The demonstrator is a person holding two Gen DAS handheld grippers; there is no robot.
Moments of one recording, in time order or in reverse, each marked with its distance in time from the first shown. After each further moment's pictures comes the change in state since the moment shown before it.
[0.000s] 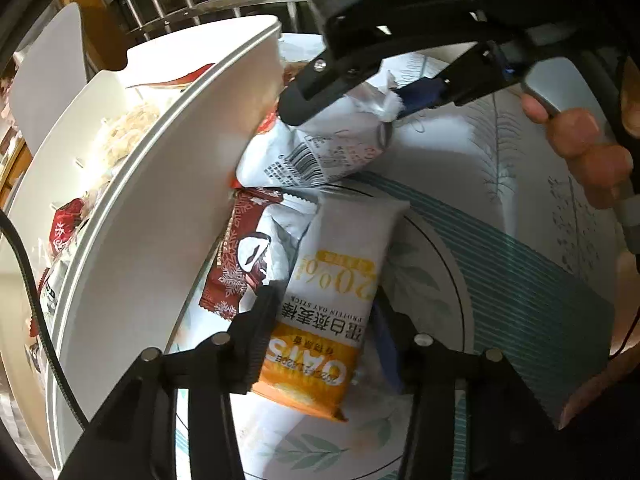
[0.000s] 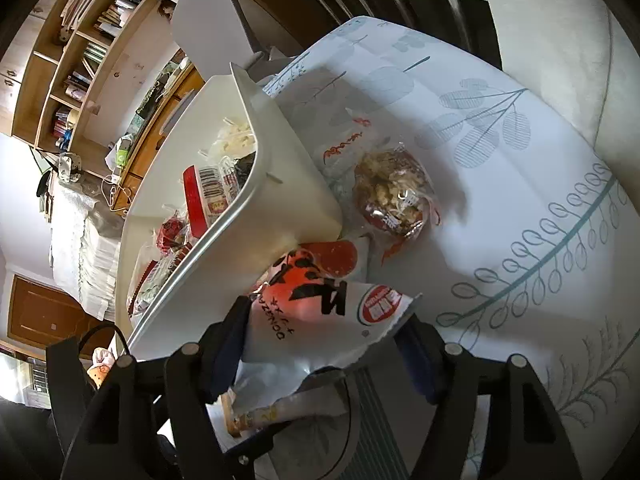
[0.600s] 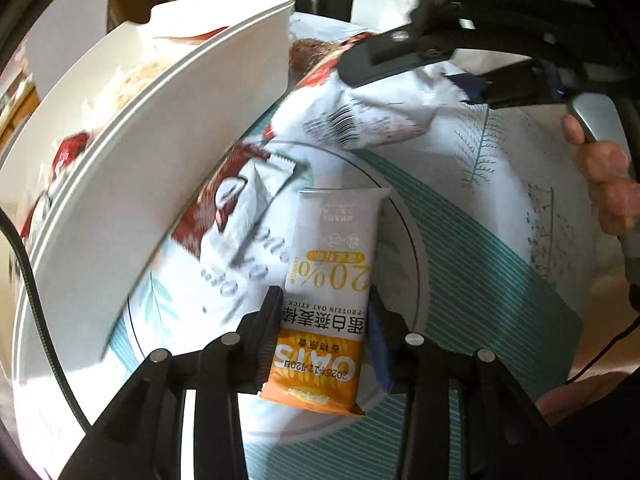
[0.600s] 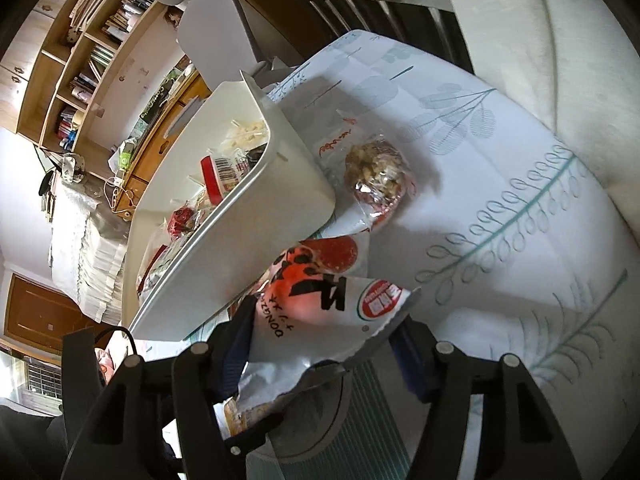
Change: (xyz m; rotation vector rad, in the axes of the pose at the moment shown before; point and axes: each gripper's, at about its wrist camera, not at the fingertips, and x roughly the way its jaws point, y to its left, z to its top) left arm -0.009 -0.003 -0.024 -0.181 0.064 -0.051; right arm -0.034 -0.004 -0.027 -0.009 -0.045 -0.007
